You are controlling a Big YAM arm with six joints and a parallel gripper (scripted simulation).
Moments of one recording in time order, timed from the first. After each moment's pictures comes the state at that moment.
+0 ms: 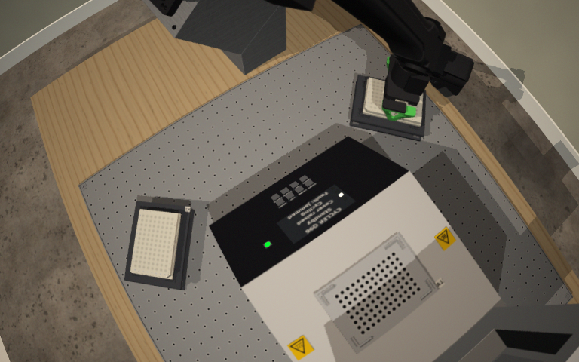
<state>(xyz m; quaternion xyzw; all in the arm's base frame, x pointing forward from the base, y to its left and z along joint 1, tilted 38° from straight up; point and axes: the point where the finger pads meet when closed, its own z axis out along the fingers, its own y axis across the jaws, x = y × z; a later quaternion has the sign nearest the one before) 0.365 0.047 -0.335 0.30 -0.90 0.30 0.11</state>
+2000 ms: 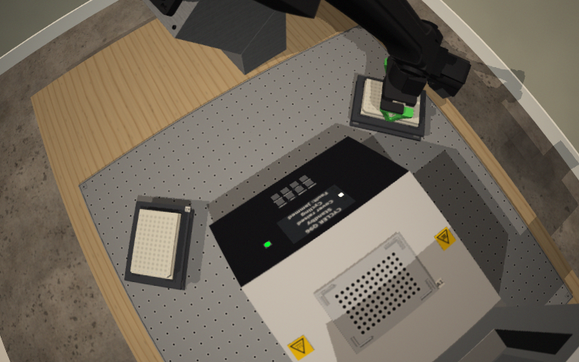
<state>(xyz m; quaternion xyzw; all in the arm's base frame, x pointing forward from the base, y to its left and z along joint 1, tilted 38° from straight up) 0.362 0.041 -0.341 0.30 -0.90 0.30 0.12</state>
